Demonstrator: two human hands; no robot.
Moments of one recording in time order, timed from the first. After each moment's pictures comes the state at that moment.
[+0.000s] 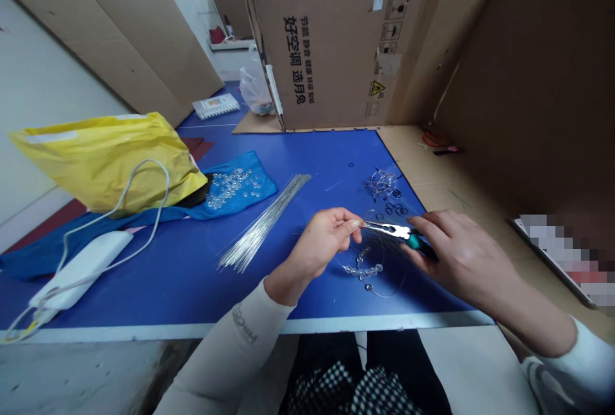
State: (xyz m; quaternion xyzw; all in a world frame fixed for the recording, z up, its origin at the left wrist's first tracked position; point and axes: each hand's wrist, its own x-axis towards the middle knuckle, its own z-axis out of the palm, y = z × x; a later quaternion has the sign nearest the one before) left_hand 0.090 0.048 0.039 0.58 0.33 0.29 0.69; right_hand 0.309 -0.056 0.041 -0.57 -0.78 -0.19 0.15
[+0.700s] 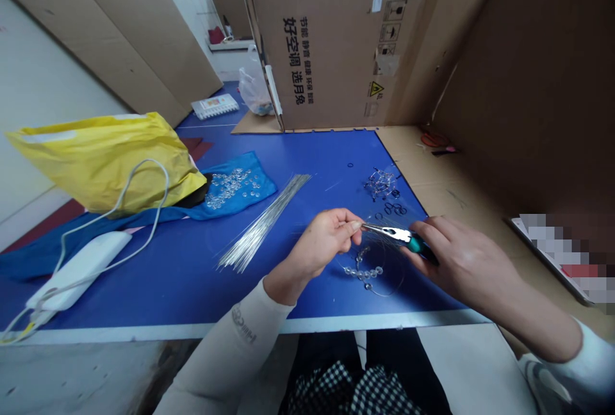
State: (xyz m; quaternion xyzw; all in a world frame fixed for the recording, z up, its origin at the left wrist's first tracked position) left_hand 0.088 0.049 0.035 0.58 0.30 0.26 0.71; right_hand 0.305 -0.061 0.045 -0.57 -0.79 -0.20 0.14
